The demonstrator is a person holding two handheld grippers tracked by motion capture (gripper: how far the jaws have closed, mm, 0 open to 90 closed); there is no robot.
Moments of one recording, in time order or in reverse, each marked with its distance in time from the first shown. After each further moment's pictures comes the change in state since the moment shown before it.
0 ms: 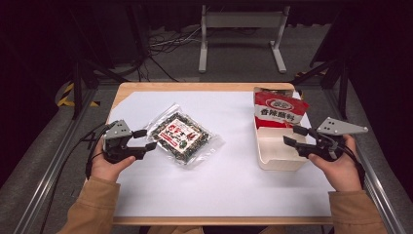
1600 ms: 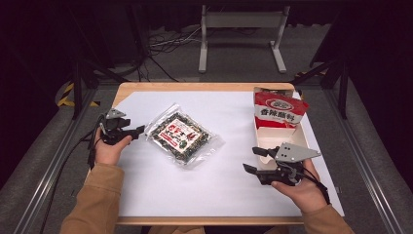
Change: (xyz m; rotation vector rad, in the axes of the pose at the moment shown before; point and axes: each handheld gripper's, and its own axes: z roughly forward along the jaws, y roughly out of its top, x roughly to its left) left arm 0.076 -0.020 0.038 0.103 0.287 -0.271; right arm 0.093 -0.012 0.046 -0.028 0.217 -0.069
